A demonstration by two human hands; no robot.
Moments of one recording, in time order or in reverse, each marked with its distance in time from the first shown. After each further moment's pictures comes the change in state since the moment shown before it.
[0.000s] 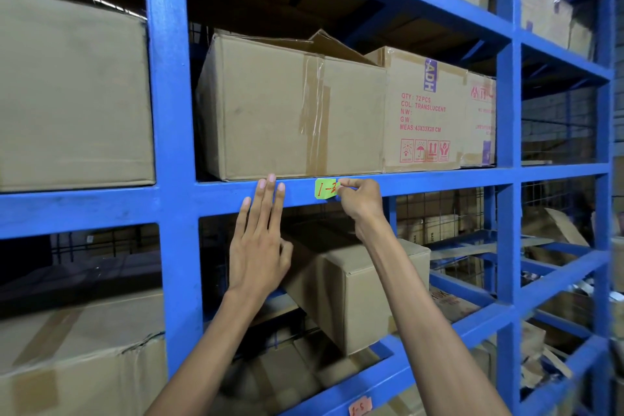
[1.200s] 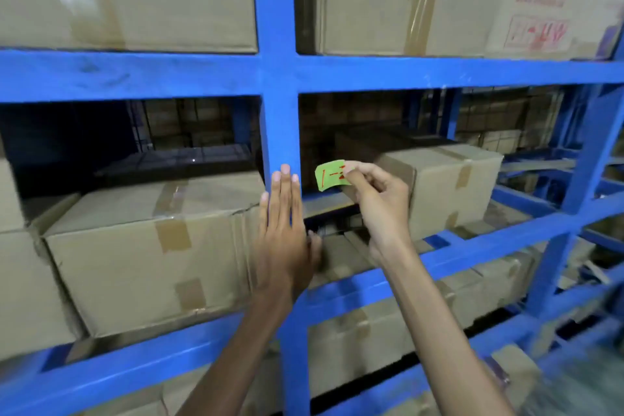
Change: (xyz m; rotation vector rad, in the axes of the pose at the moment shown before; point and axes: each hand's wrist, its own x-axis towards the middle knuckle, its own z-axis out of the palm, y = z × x) left_hand -0.179 -0.069 -0.028 -0.138 -0.200 -0.162; right_hand -0.220 0.061 0.065 0.336 -0.164 -0.025
